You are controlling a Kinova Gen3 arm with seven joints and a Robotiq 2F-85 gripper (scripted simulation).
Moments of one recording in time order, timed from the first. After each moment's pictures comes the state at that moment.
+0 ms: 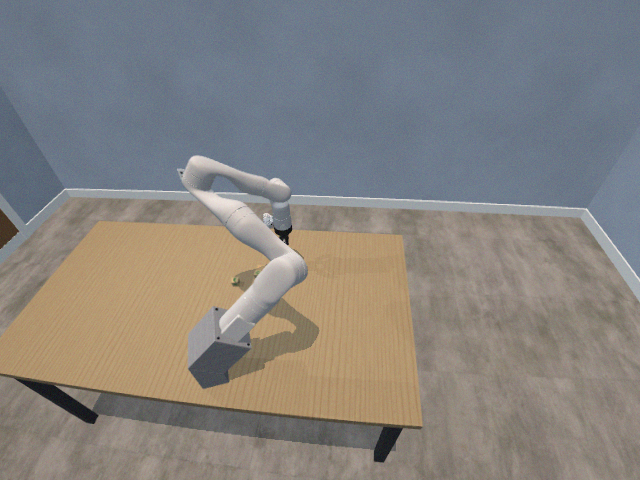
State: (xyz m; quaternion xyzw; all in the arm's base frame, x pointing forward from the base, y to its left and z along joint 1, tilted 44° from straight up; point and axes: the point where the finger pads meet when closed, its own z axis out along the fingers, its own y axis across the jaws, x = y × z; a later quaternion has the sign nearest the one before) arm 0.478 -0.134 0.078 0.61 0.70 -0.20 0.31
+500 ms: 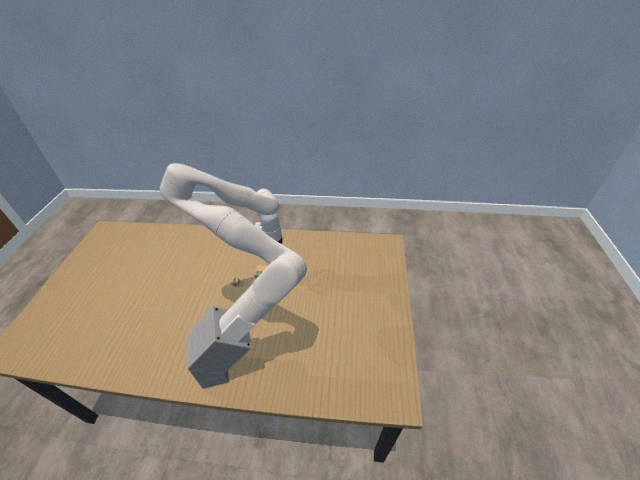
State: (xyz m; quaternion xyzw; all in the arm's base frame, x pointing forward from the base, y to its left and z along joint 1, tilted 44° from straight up) arm 0.401 -0.113 0.048 0.69 0.62 -0.17 0.34
